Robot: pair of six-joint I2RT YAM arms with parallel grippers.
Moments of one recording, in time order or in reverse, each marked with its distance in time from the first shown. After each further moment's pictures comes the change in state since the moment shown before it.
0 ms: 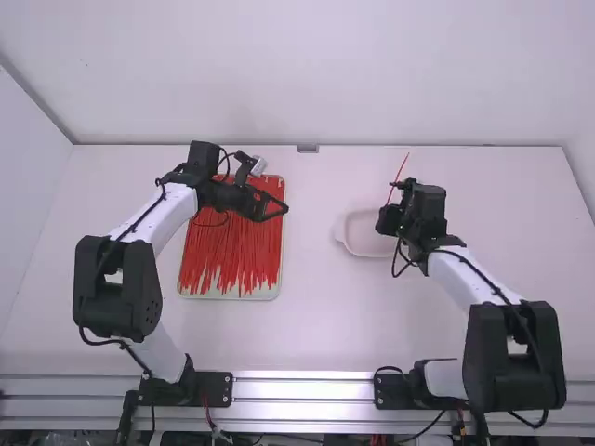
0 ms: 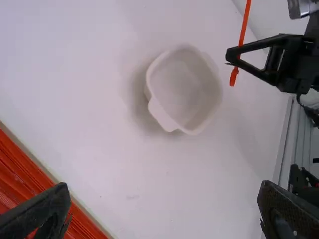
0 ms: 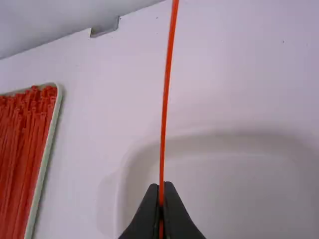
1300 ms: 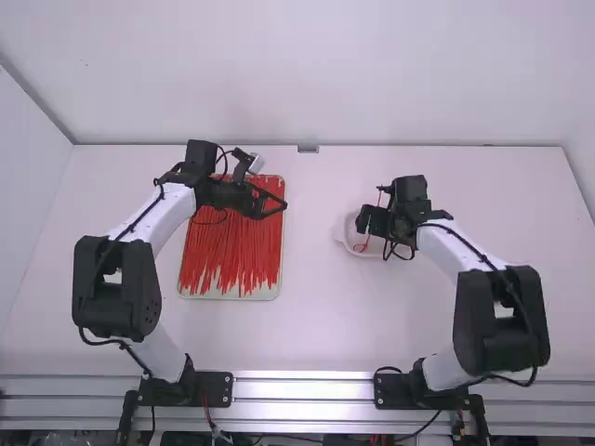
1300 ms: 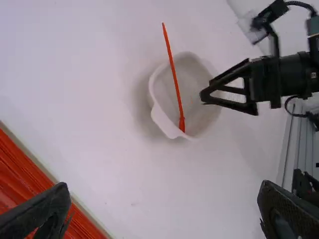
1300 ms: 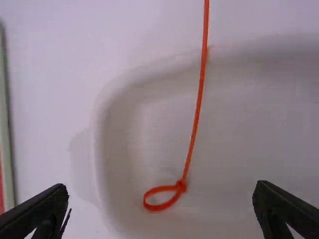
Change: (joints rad) left arm 0.022 0.000 0.000 0.027 0.002 -0.018; right arm 0.053 0.084 0.203 -0.405 0.035 0.024
